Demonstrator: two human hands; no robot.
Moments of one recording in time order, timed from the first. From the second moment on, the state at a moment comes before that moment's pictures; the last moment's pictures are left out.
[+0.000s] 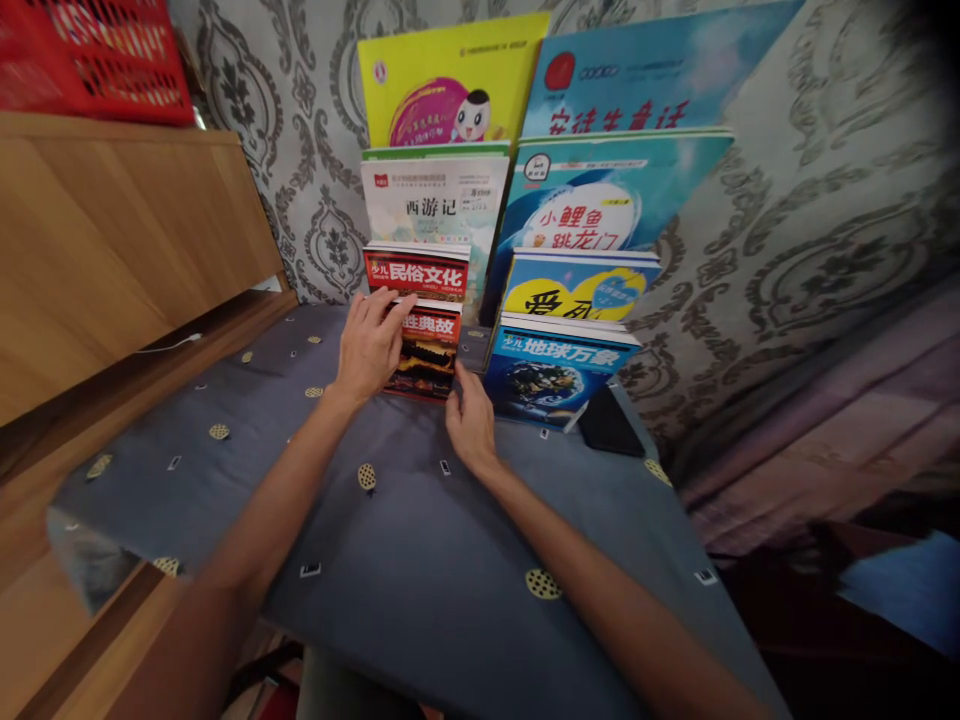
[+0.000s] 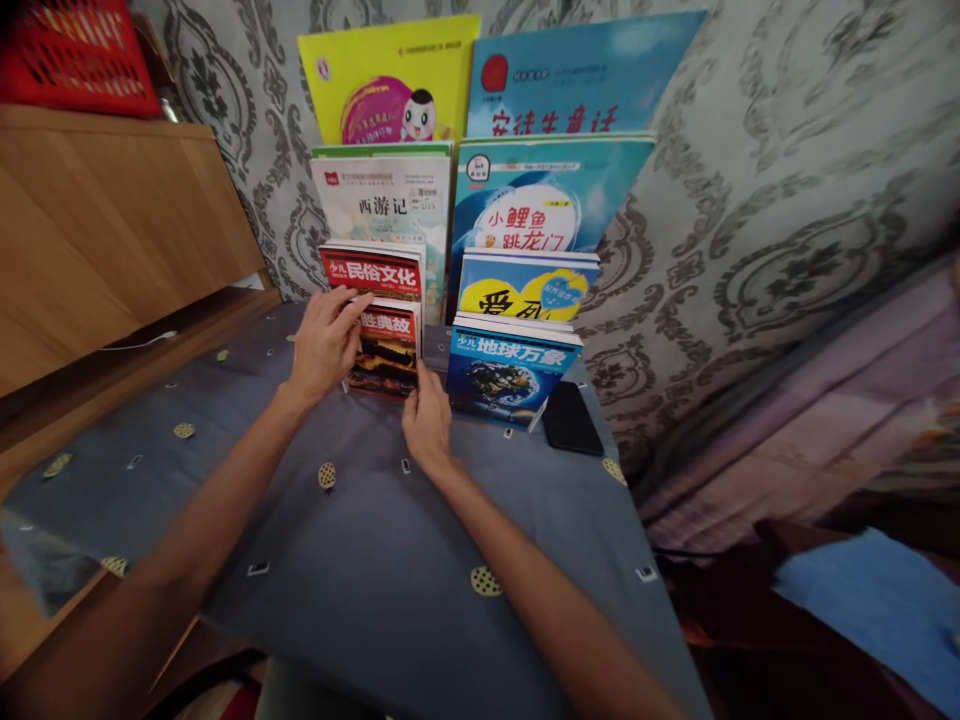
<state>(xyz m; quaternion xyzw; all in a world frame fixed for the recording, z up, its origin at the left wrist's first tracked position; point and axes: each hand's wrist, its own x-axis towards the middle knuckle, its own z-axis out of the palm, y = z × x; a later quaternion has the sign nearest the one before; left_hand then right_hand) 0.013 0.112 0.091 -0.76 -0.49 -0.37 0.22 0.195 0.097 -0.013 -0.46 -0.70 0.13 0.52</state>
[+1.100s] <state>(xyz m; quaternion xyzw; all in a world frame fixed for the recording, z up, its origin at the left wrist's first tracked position) -0.015 0.120 0.038 -0.64 -0.54 -0.53 0.12 0.197 0.101 -0.004 -0.44 -0.70 0.12 0.55</state>
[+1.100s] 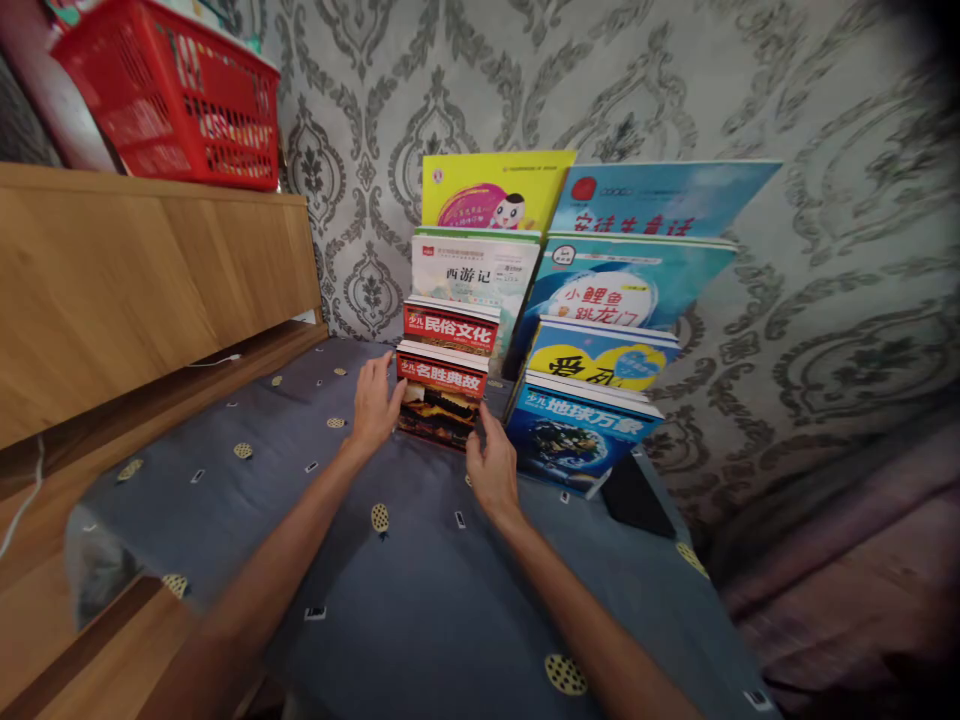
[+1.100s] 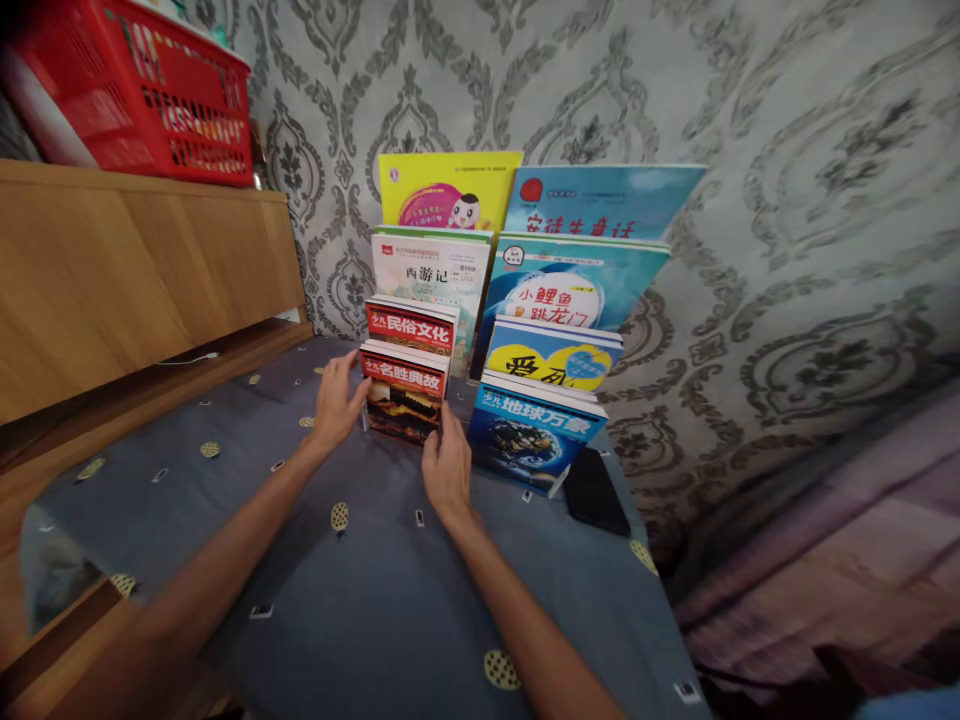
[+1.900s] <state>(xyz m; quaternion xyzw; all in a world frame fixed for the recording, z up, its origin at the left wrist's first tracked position) -0.027 0.132 0.026 -0.66 -0.50 -0.56 -0.05 0.186 0.114 -0.009 -0.44 -0.67 0.21 0.56</state>
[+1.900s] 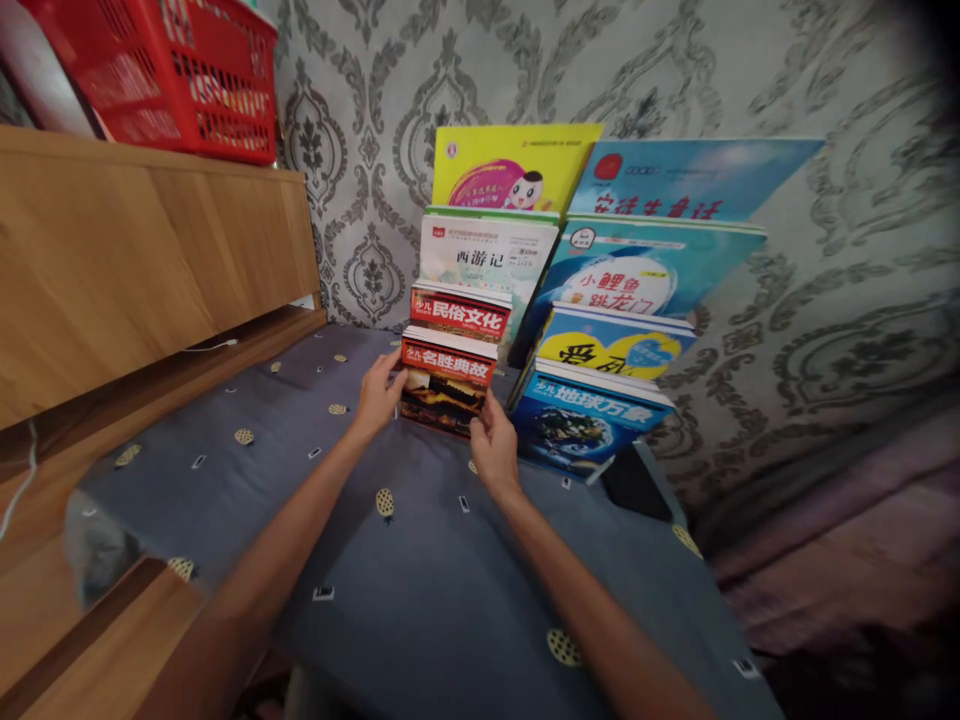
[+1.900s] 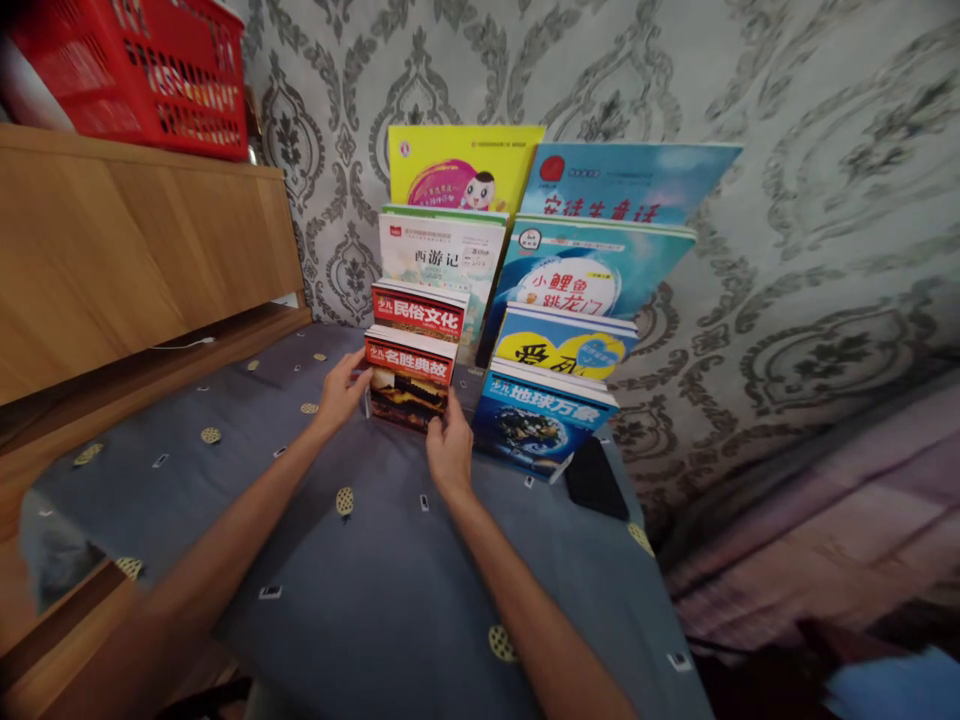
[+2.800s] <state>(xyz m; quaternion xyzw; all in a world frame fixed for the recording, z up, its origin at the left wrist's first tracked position) -0.016 0.114 0.033 -0.66 -0.53 -0.53 0.09 0.199 0.098 0.000 -0.47 -0.70 0.09 0.53</state>
